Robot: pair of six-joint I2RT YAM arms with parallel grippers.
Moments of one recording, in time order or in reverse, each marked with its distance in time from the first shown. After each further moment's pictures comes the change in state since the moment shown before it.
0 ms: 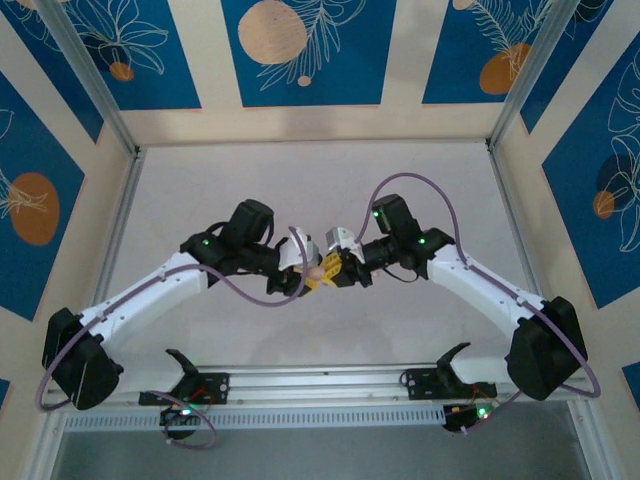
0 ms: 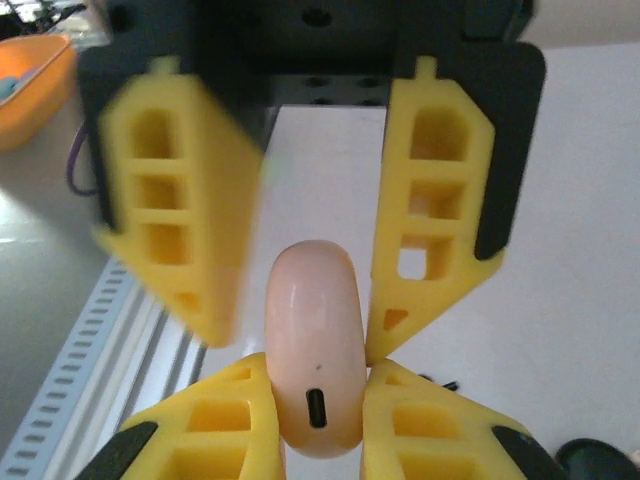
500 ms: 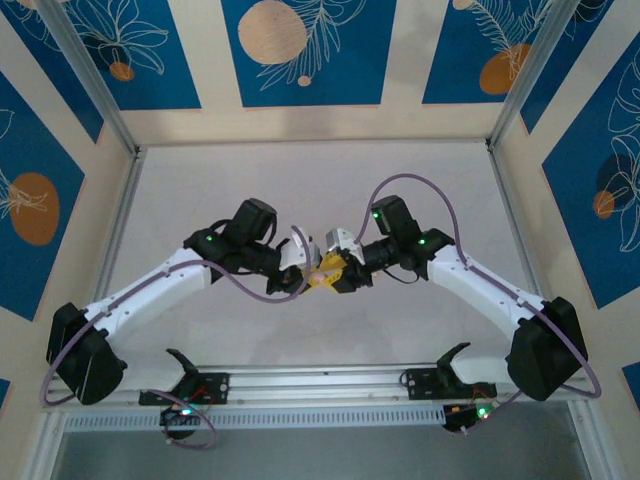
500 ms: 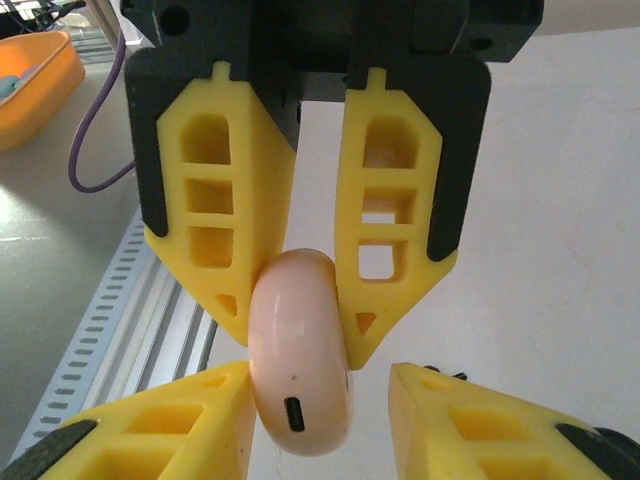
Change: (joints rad) left arm 0.004 0.036 0.037 -0.079 0.011 0.026; right arm 0.019 0.014 0.013 -0.038 0.014 0.001
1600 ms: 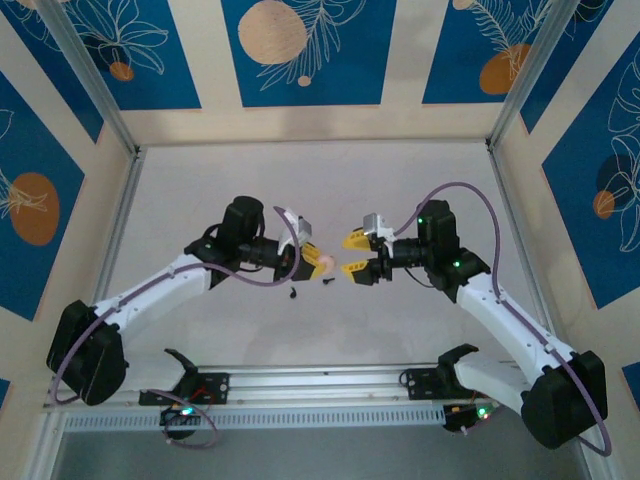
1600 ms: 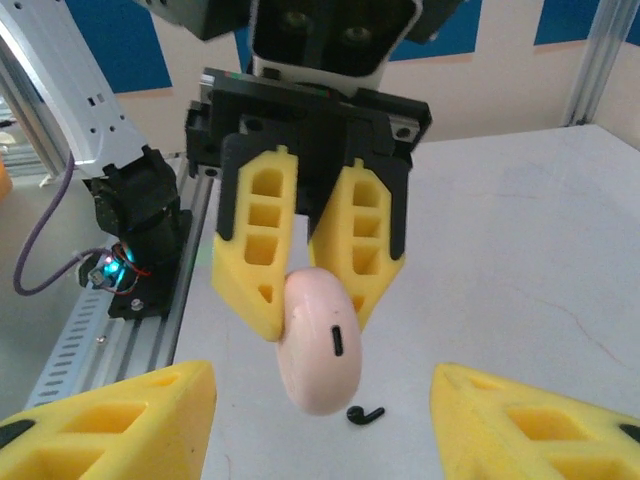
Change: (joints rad) left arm 0.076 0.000 -0.141 0.436 0.199 -0.373; right arm -0.175 -0.264 -0.185 0.312 -0.045 0.268
